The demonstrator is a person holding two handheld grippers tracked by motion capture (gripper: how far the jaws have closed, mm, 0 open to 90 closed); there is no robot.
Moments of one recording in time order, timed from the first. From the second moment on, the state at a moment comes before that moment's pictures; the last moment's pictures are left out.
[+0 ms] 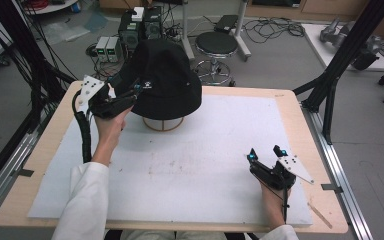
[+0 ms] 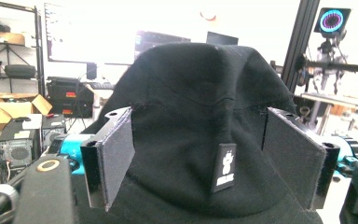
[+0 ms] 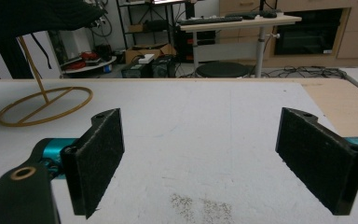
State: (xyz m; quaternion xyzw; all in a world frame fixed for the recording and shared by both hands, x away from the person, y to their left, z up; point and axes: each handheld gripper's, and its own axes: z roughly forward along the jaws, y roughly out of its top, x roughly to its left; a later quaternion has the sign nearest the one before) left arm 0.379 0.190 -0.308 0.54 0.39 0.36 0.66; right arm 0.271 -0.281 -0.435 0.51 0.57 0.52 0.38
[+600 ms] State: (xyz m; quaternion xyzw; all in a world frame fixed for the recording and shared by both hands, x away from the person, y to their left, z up) left arm 0.342 0.220 -0.343 0.52 0.40 0.40 0.64; right arm 0.269 -0.280 -0.434 0.51 0.57 0.52 0.38
